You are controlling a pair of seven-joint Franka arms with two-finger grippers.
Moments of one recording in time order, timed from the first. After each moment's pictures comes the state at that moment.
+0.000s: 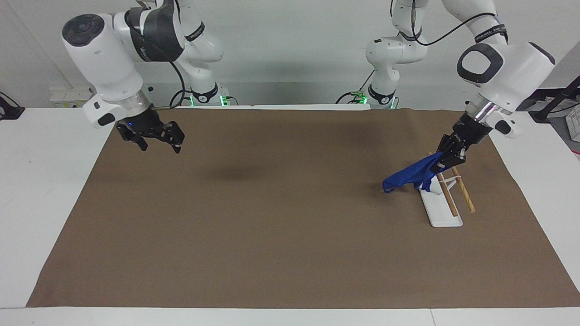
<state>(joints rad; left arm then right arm) 0.01 -0.07 -0.06 -2.03 -0.49 2.21 -1.05 -0.08 0.02 0.06 -1.67 0.02 1.67 0.10</state>
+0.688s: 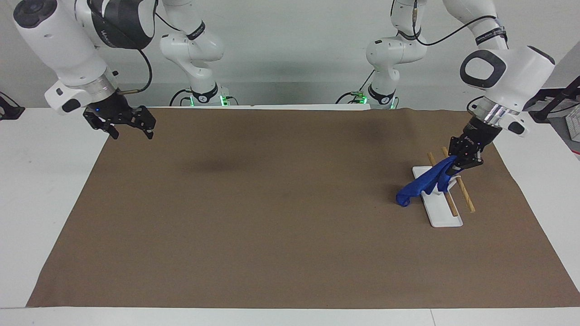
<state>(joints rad) 0.08 -0.11 -0.06 -2.13 -0.45 2.32 -1.10 -0.02 0.00 -0.05 -1.65 0.02 1.61 -0.06</state>
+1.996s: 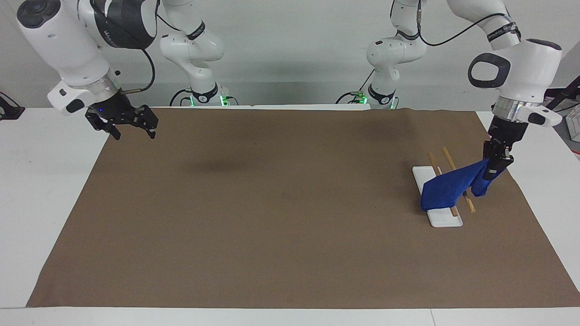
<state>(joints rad) 0.17 -0.10 -0.06 -2.13 -0.26 2.52 -0.83 -0.02 0.00 -0.05 -1.65 0.02 1.61 -0.08</state>
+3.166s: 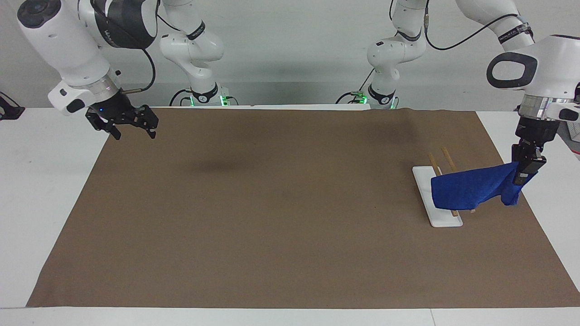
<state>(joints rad) 0.21 -0.02 -0.07 -2.01 -0.32 2.54 -0.72 -0.02 0.00 -0.05 -1.65 0.02 1.61 -0.08</state>
